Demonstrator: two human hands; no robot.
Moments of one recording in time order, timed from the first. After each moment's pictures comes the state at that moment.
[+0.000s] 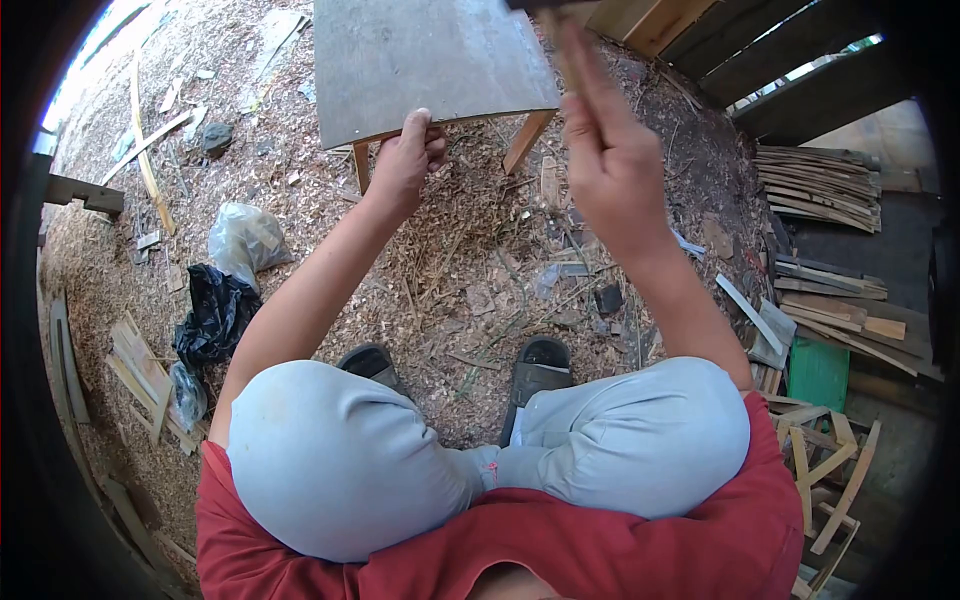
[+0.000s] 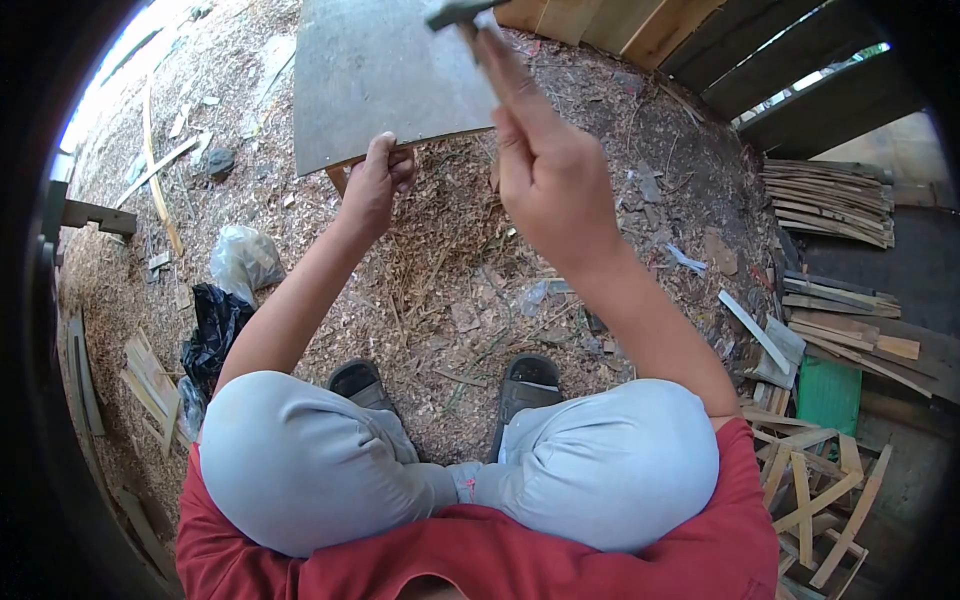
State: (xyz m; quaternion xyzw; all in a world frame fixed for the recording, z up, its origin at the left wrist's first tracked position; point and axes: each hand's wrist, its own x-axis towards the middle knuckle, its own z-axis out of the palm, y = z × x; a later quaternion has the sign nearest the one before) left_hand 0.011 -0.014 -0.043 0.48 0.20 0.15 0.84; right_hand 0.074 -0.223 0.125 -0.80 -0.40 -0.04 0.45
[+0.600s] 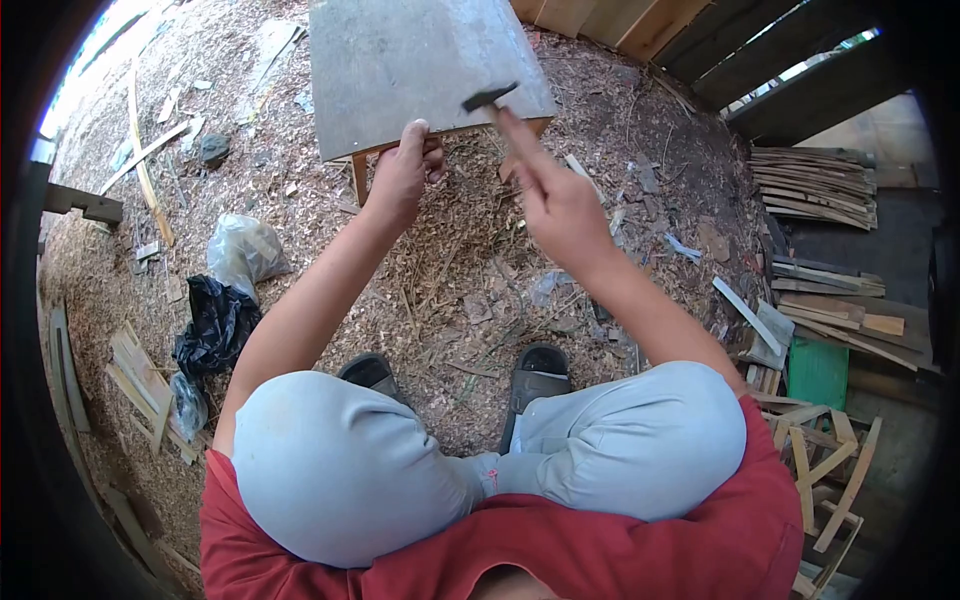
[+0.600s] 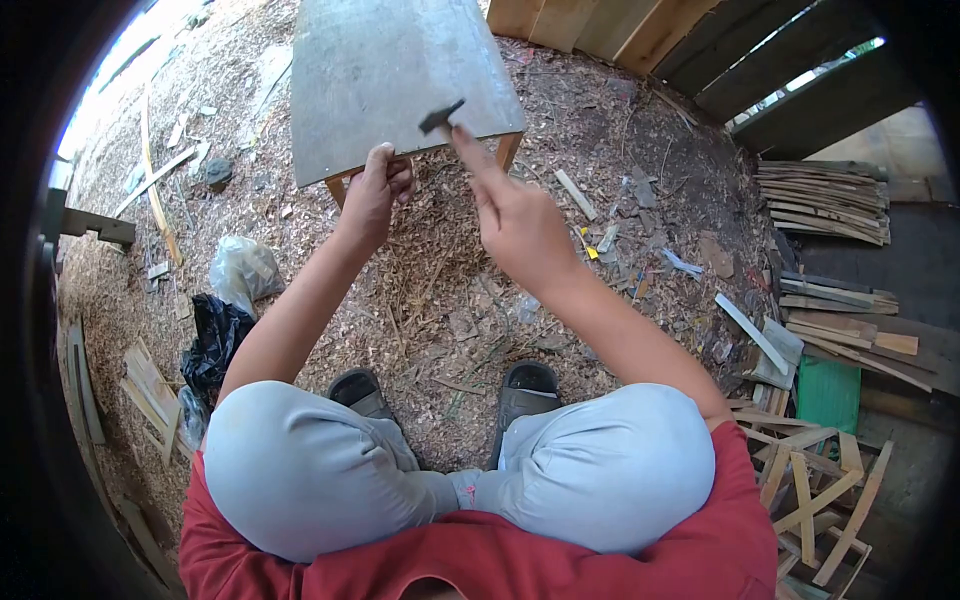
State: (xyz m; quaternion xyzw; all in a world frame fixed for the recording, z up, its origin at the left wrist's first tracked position) left_hand 0.014 -0.019 -0.034 0.48 0.21 0.15 0.84; right_hand 0.077 -0.234 0.042 -0.83 -0.45 0.01 0.33
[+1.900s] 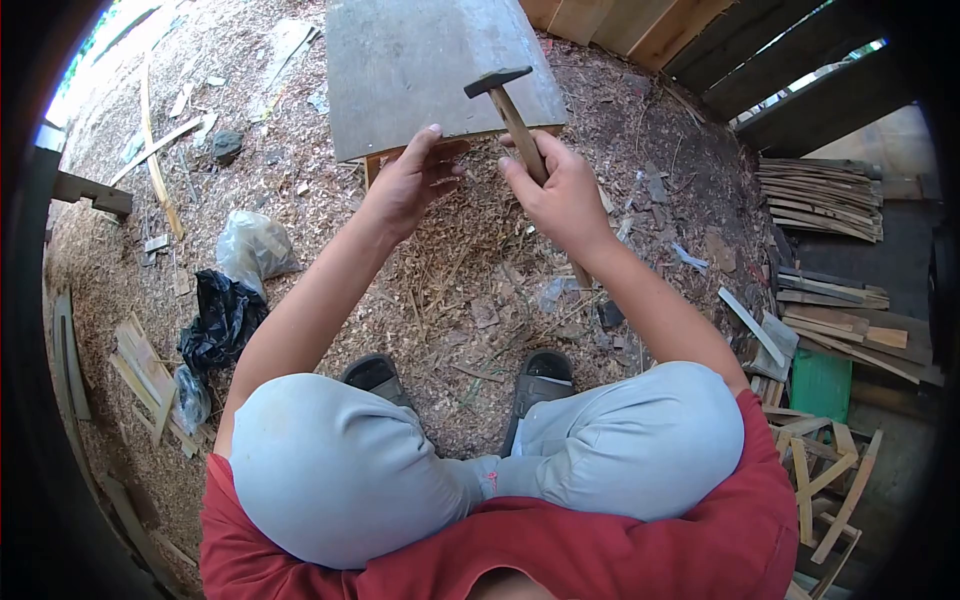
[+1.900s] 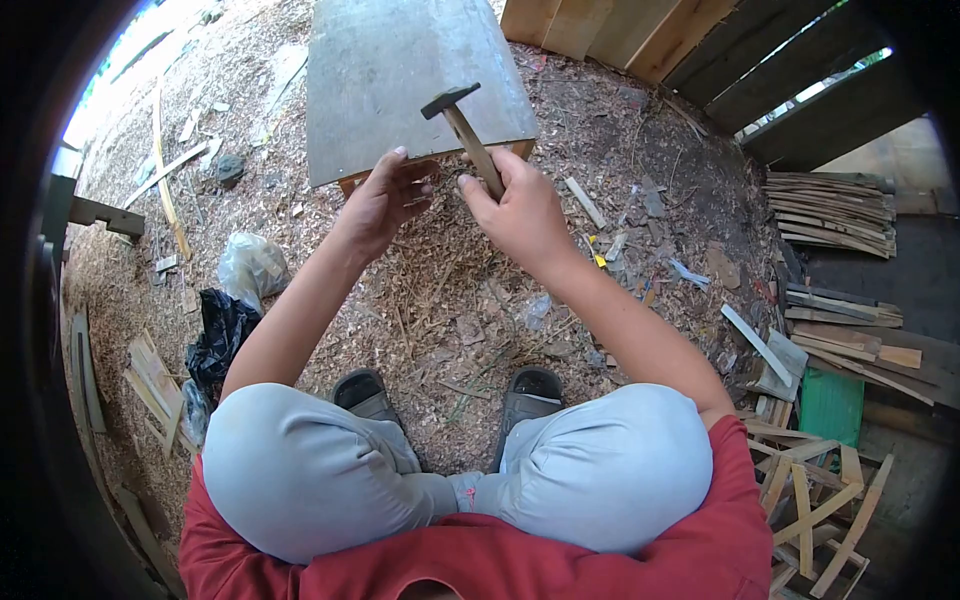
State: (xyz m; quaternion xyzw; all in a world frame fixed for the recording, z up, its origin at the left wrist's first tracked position) left_hand -0.005 -0.004 -0.029 0.42 0.24 0.05 0.87; right_hand 0.087 -0.208 0.047 -0.81 -0.30 0.16 0.48
